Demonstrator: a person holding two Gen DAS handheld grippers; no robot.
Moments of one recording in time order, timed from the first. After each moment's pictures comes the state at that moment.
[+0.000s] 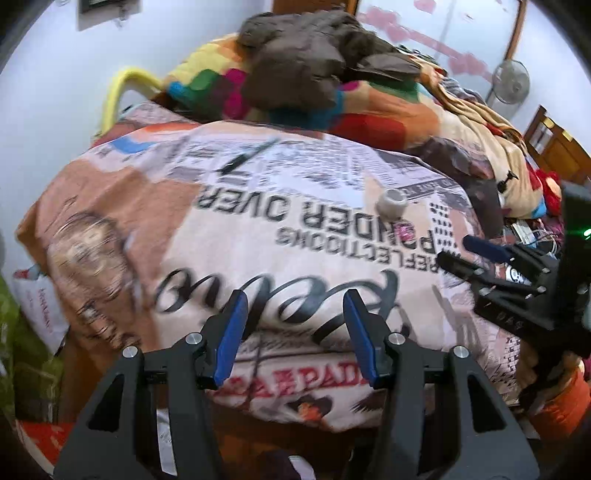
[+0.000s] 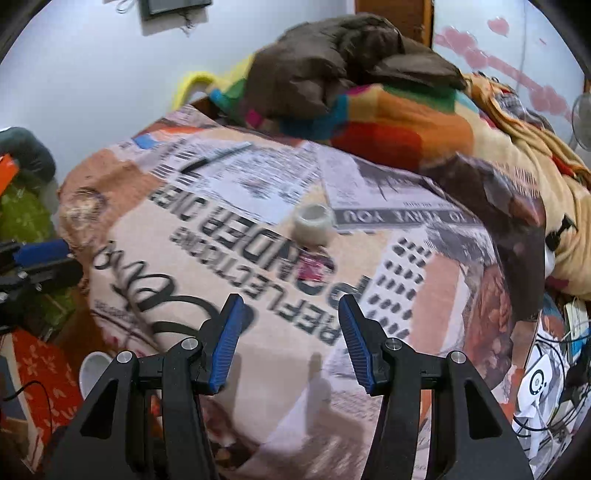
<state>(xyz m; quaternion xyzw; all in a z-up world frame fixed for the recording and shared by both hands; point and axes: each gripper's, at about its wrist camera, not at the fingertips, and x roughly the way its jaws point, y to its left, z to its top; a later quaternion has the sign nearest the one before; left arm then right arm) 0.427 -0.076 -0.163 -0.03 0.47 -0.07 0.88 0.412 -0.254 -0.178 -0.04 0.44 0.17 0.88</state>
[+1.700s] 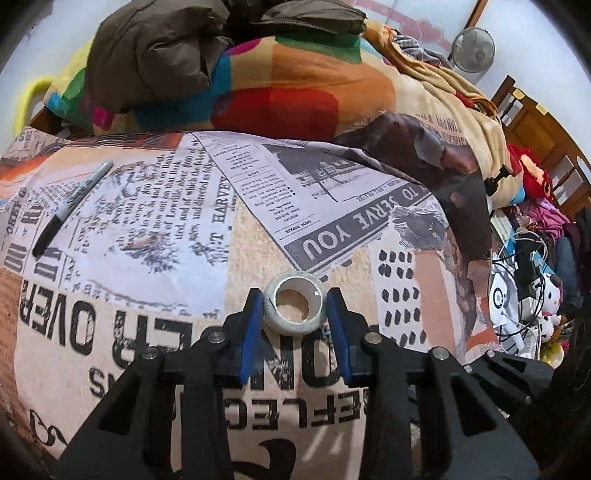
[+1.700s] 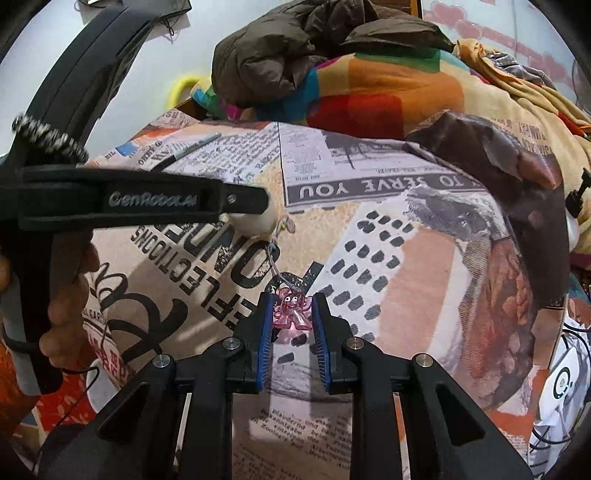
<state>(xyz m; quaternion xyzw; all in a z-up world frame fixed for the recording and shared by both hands) 0.578 -0.199 -0.220 -0.03 0.50 -0.17 0.85 0.439 -0.306 -0.207 0.01 0.45 0.19 0.87</state>
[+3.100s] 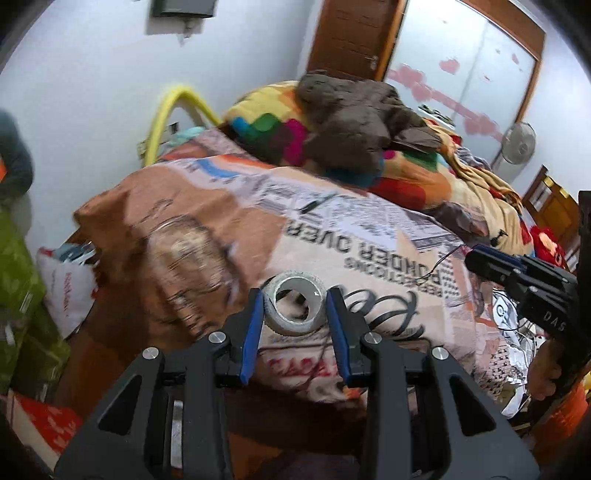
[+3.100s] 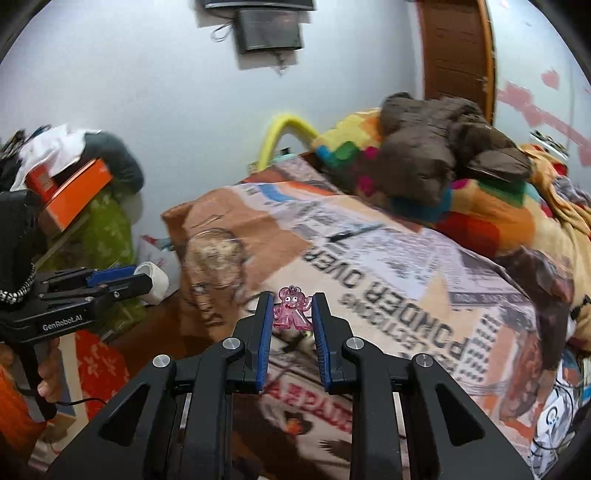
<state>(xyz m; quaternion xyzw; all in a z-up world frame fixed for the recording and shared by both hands) 0.323 0.064 -0.093 -0.10 0.39 -0.01 0.91 0.325 -0.137 -0.066 -0.05 0.35 0.31 0.88</state>
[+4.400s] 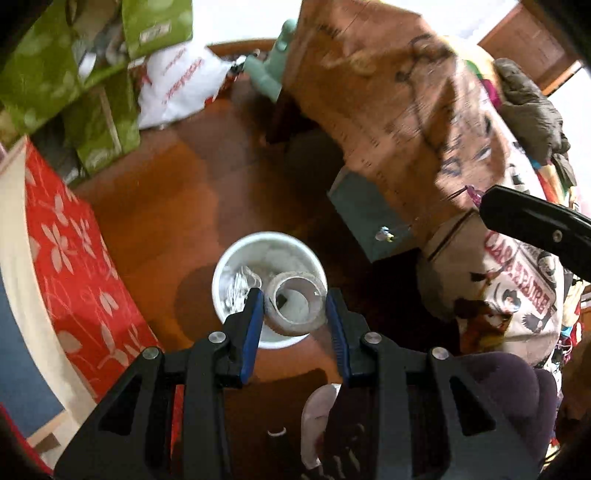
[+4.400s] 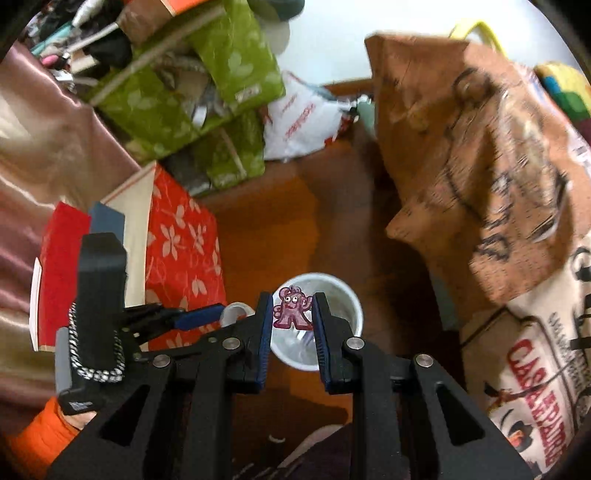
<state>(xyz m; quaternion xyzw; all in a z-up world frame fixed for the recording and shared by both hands) 0.141 0.255 -0.330 -0.31 0.52 0.16 0.78 0.220 0.151 -0.227 -0.19 0.52 0.49 0.67</state>
